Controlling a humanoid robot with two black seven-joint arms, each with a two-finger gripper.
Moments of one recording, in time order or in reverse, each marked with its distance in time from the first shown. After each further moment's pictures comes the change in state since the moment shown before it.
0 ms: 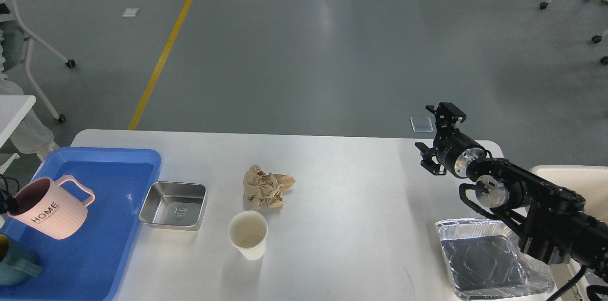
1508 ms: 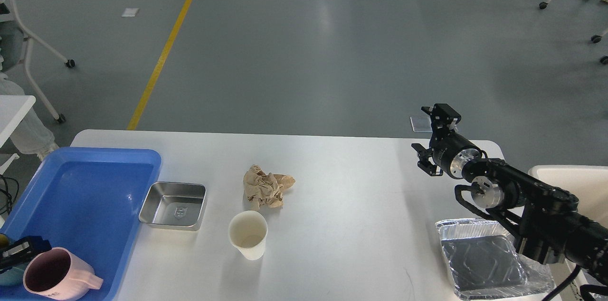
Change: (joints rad) left arm 0.247 -0.116 -0.039 0.001 -0.028 0.217 -0.007; right arm 0.002 0.023 0.000 -0.017 -0.025 0.001 0.000
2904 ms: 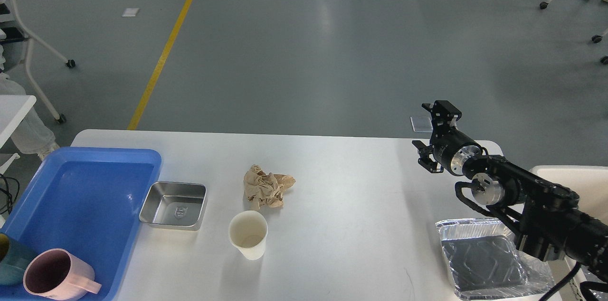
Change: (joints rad) left arm -0.076 0.112 -0.964 -0.015 -0.045 -0.550 0.144; right arm 0.012 -0.002 -0.001 -0.002 -0.001 -0.003 -0.003
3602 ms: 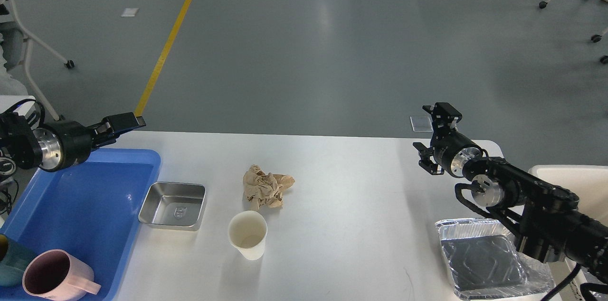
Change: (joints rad) left arm 0.037 -0.419 0.311 0.054 0.357 0.313 0.068; right arm -0.006 0.000 -0.002 -0.001 0.000 -0.009 0.000
